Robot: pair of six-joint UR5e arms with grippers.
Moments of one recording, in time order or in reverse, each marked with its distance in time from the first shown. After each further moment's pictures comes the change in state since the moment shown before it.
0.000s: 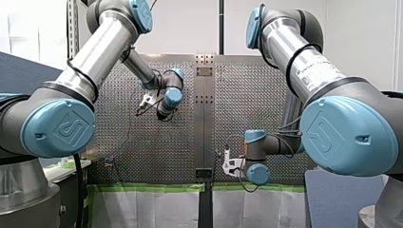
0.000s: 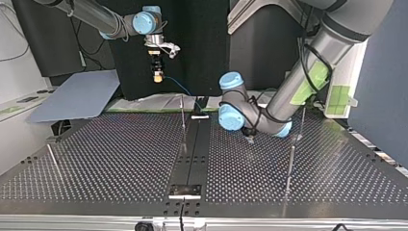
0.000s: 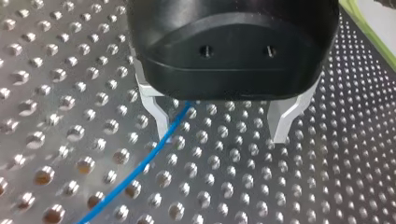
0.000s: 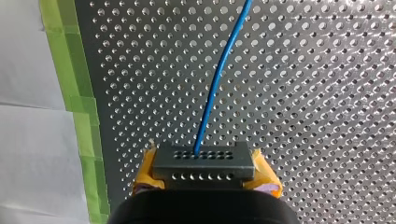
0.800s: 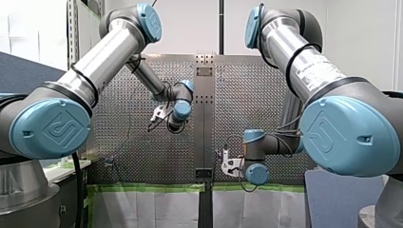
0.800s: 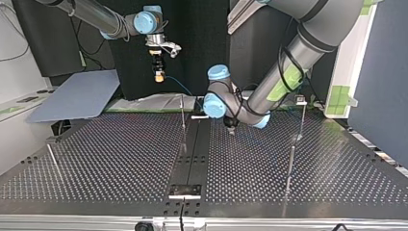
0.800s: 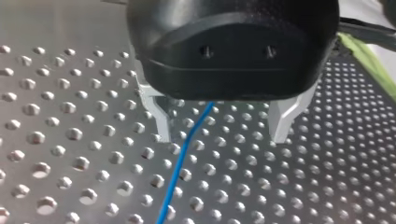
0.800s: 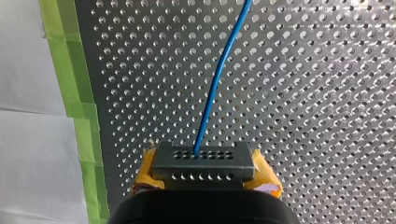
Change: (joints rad) left arm -0.081 -0.096 0.005 0.092 0.043 -0.087; right arm 0.011 -0.001 -0.001 0.002 0.000 -0.002
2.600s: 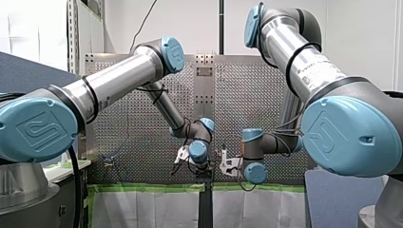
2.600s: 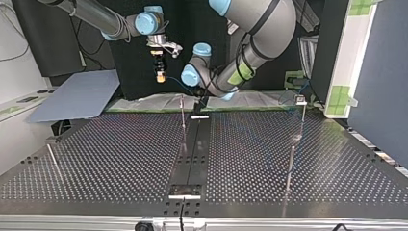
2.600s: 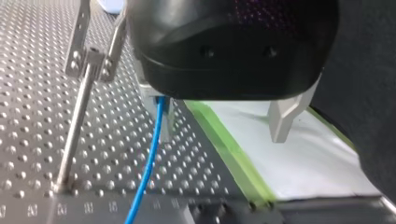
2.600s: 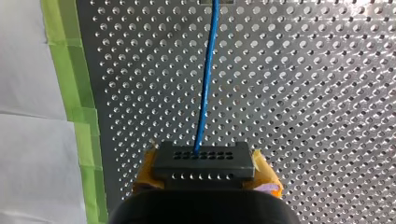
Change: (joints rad) left arm -0.173 -0.293 0.017 0.171 0.239 -0.126; right arm 0.010 -0.003 -0.011 0.027 0.003 -0.012
